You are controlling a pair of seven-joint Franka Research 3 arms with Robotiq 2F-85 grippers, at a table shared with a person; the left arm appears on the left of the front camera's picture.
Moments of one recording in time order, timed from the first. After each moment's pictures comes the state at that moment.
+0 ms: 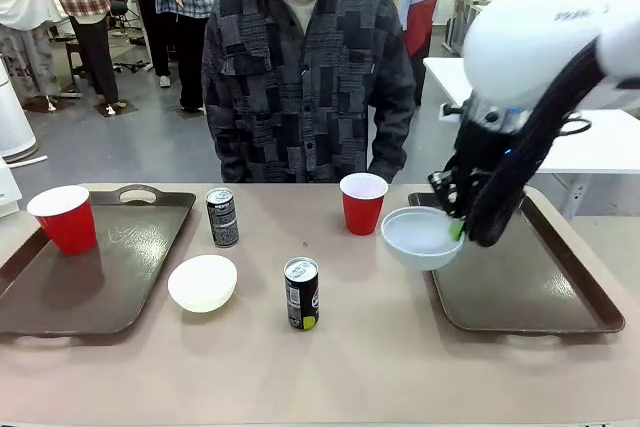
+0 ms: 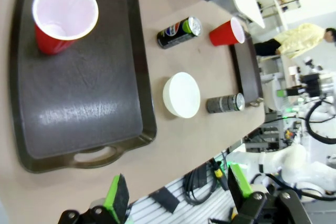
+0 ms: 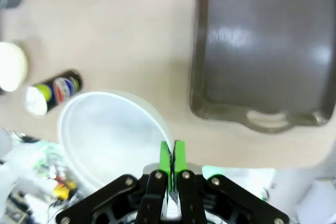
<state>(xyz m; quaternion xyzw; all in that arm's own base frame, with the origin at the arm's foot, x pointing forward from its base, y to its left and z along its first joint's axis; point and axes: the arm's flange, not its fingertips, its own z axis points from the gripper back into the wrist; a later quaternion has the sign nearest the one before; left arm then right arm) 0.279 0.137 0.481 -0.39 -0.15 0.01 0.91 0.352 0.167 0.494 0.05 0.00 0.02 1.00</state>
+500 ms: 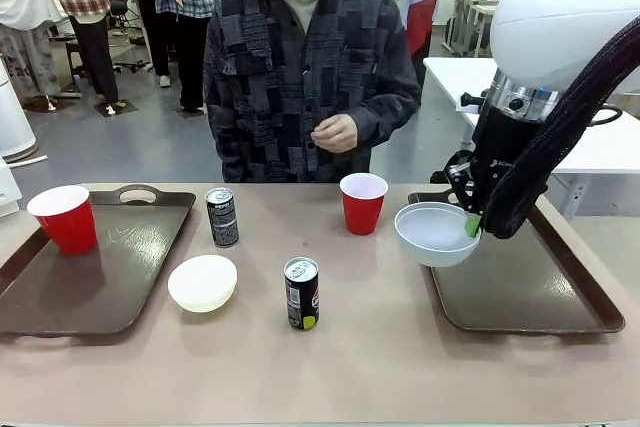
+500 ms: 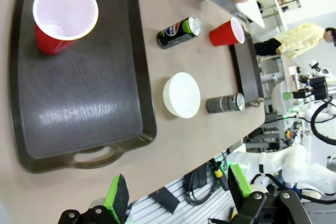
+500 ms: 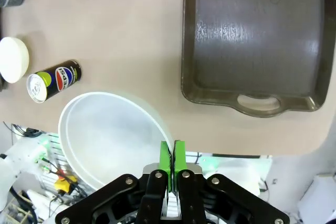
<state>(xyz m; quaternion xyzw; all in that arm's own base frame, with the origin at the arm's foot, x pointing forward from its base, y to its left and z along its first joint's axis) 0.279 0.137 0.481 -0.39 -0.15 0.01 0.91 0.343 0.154 0.507 0.05 0.00 0.01 1.00</state>
